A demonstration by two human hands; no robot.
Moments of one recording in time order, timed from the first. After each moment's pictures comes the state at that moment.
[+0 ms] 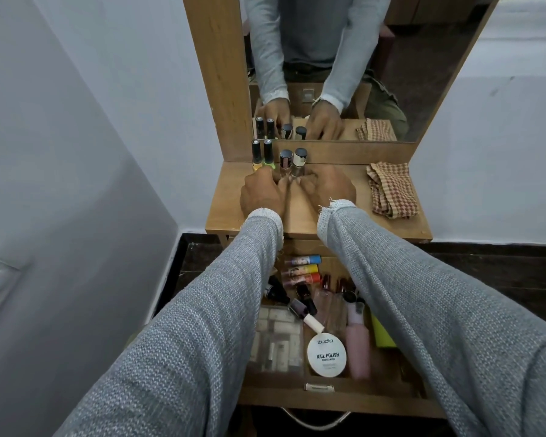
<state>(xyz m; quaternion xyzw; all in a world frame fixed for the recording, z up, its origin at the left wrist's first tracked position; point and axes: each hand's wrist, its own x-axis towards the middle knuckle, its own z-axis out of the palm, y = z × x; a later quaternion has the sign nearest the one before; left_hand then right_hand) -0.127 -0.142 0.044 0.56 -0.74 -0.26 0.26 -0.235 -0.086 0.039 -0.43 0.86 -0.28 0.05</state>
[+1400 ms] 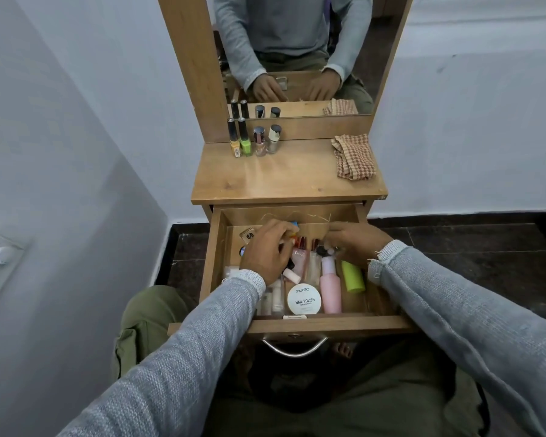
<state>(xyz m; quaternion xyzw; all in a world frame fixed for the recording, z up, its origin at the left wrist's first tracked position) -0.046 -0.009 -0.021 0.25 -0.88 -0.31 0.25 -0.232 0.104 0.014 -0.70 0.71 -0.01 0.13</state>
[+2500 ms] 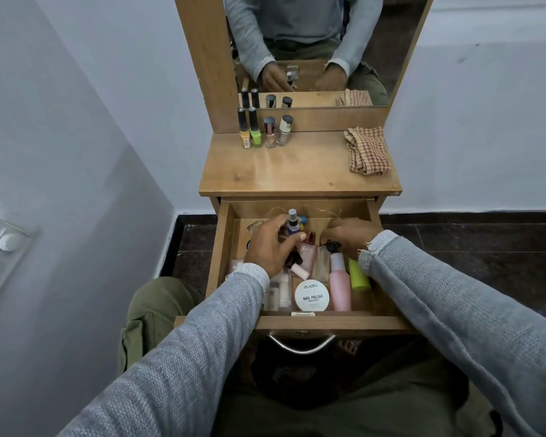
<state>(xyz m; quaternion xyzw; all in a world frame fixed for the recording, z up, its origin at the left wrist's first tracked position) -0.043 -0.011 -0.018 0.33 -0.81 -0.41 0.25 -0.227 0.069 0.006 -0.68 0.70 0.15 0.16</state>
